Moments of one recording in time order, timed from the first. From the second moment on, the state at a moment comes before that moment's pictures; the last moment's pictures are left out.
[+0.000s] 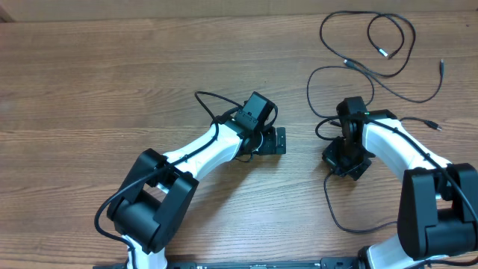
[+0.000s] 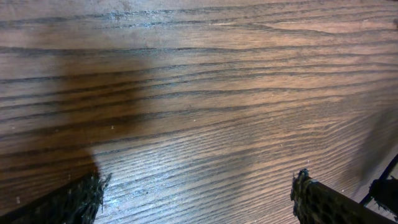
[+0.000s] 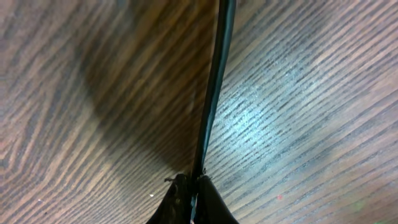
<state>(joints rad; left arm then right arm) -0.64 1.94 1.20 -0.43 0.21 -0.65 0.11 1.73 0.97 -0.92 -0.06 0.88</state>
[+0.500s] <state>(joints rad) -0.64 1.94 1.20 -0.43 0.21 -0.65 0.11 1.74 0.97 -0.86 -0.01 0.88</state>
